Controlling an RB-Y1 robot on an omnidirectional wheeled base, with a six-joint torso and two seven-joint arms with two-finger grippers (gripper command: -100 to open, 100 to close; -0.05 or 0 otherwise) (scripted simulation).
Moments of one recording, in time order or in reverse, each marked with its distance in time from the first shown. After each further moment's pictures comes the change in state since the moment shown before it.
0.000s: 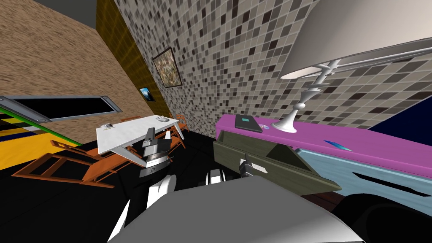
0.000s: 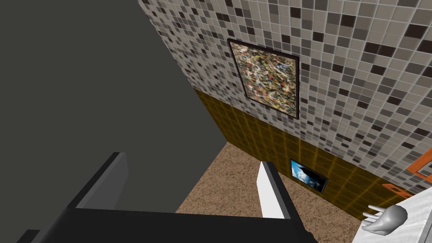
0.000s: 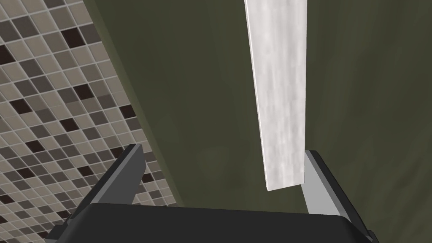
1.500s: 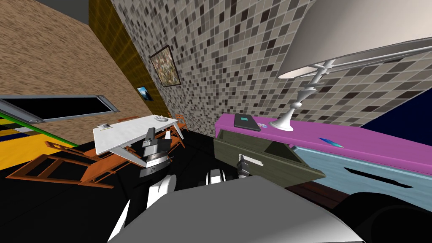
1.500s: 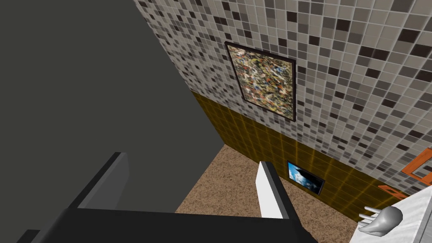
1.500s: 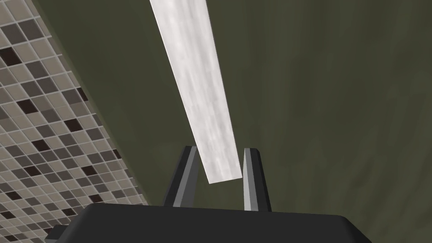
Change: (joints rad) left arm 0.000 0.000 0.000 0.000 0.000 0.000 0.000; right arm -0.142 0.044 -0.038 0.226 0.064 -0.034 -0.151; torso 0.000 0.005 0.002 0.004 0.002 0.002
